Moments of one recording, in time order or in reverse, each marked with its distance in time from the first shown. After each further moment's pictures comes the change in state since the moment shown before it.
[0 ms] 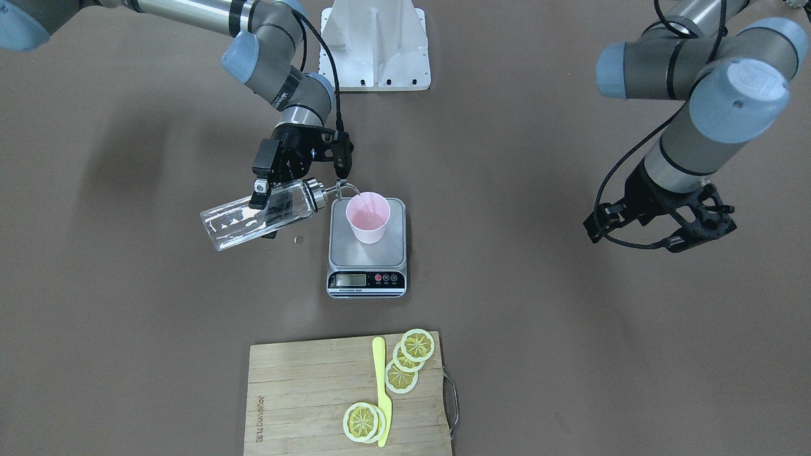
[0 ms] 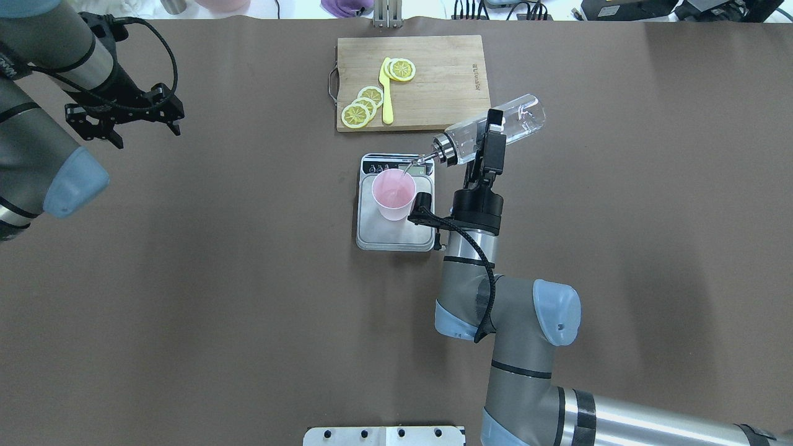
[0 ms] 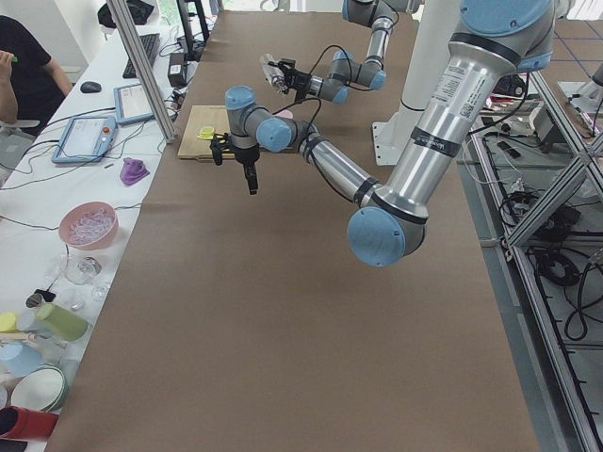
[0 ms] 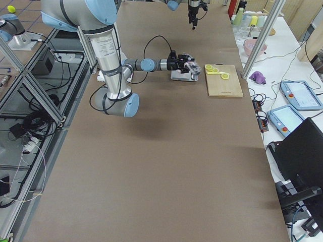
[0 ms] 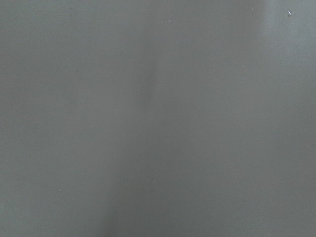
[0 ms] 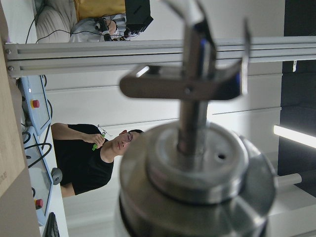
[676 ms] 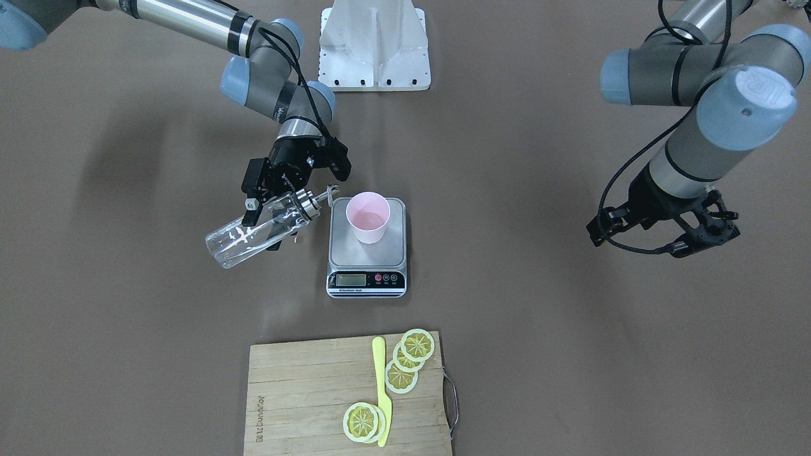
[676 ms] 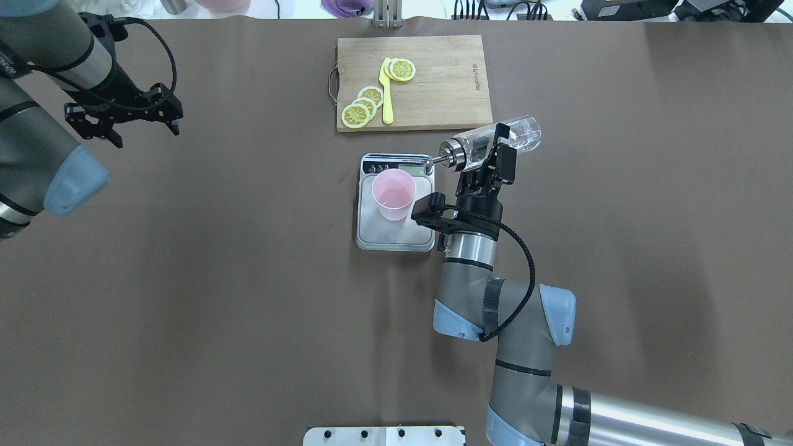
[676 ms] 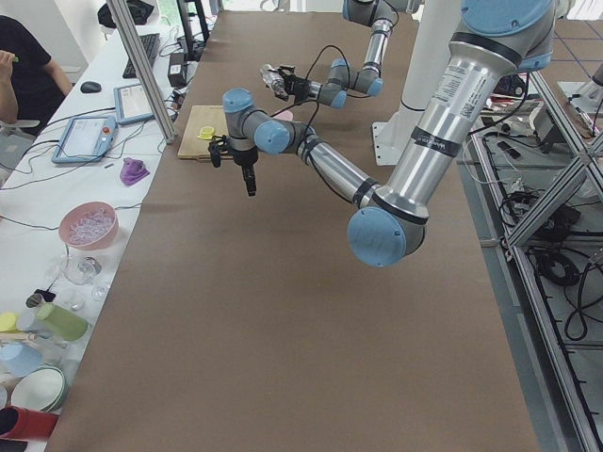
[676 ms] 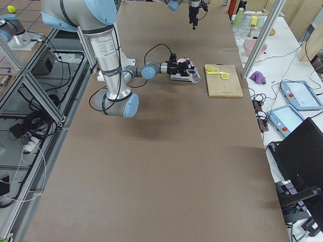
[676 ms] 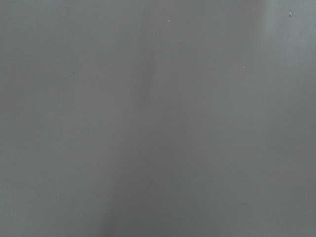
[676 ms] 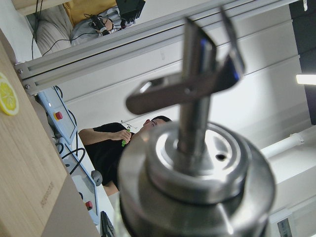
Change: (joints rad) left arm -0.003 0.000 0.013 -0.007 -0.004 0.012; right arm -0.004 -0.008 -0.088 0.369 0.126 0.008
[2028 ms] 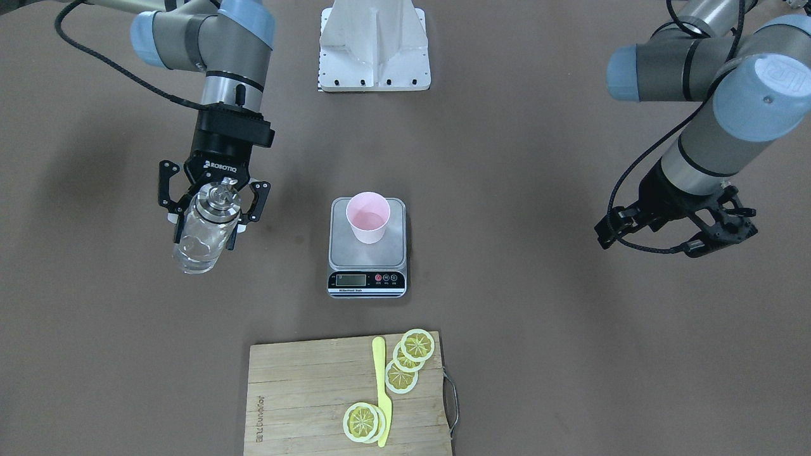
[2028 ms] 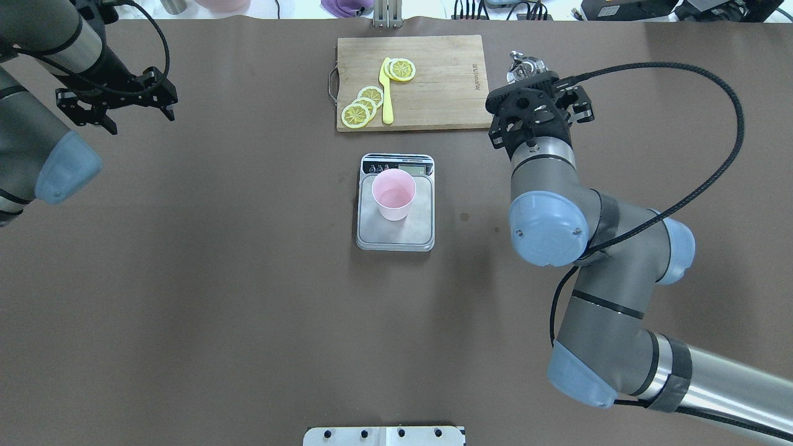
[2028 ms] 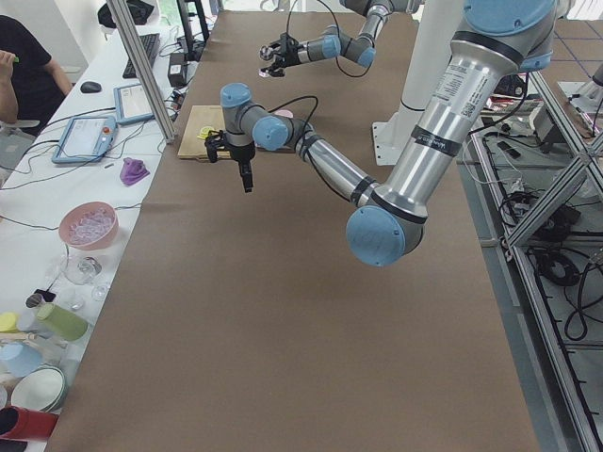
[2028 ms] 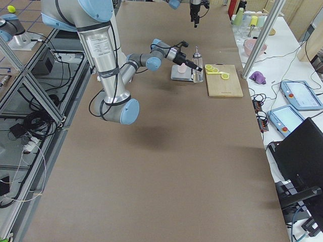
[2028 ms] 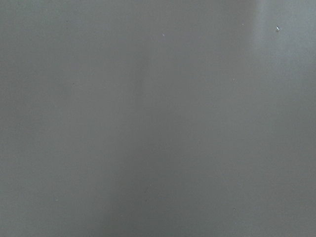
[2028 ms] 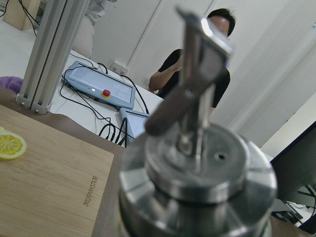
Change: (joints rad) left arm -0.029 -0.017 -0.013 0.007 0.001 0.001; right arm 0.239 -0.118 0.386 0.218 0.746 0.089
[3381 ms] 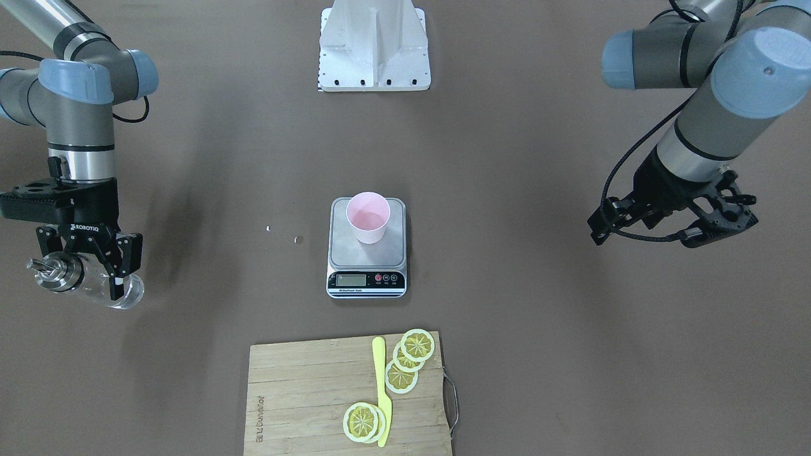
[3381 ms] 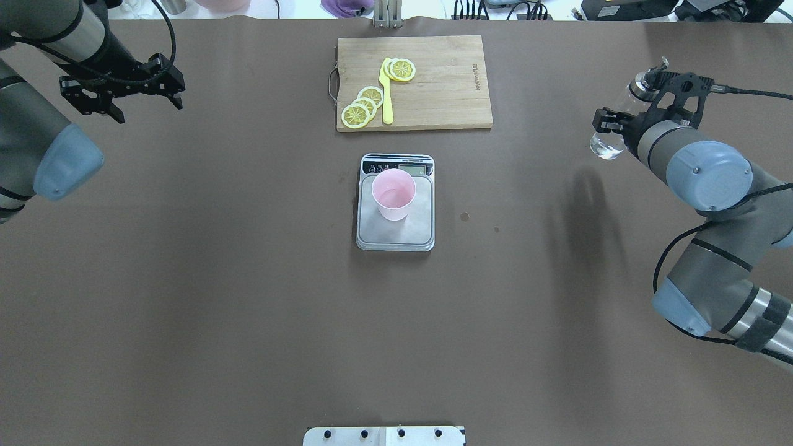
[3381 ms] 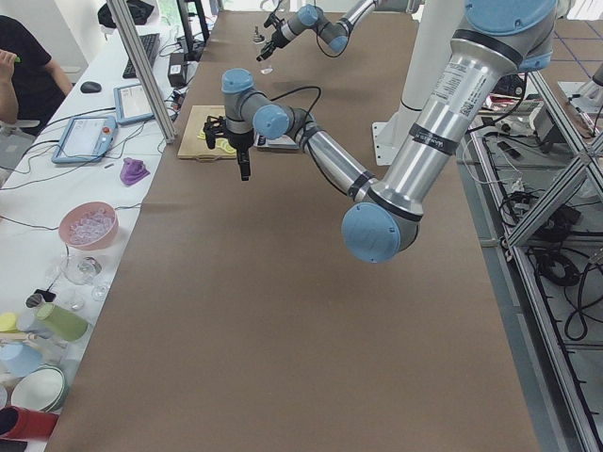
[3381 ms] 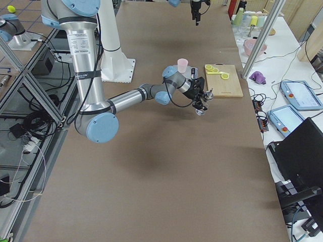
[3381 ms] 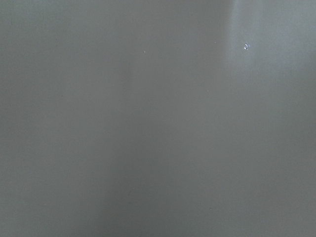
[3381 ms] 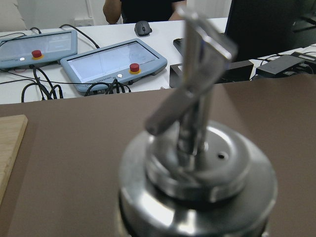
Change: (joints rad) left arm 0.001 -0.025 -0.039 0.010 0.012 -0.014; right arm 0.224 -0.254 -0.198 0.499 0.442 0.343
